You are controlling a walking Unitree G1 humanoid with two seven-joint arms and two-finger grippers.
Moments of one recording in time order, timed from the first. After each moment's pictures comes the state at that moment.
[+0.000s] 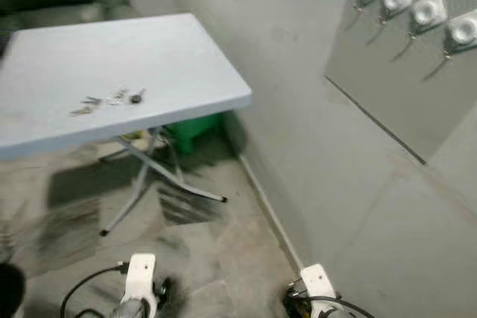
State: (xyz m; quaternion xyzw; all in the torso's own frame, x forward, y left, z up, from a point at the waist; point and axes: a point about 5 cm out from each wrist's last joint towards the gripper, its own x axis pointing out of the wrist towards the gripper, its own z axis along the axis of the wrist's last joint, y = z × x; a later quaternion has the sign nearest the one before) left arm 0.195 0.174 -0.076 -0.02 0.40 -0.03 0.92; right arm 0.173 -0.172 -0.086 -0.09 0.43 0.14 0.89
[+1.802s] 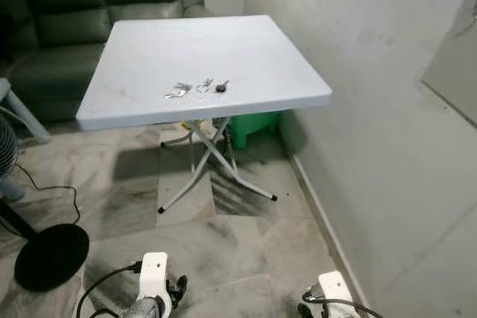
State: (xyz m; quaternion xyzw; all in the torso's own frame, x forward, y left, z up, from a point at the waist) left arm 0.192 0.177 -0.077 -0.04 0.40 -0.01 0.91; right arm 0.174 -0.173 -0.086 -0.06 0.44 0.12 0.89
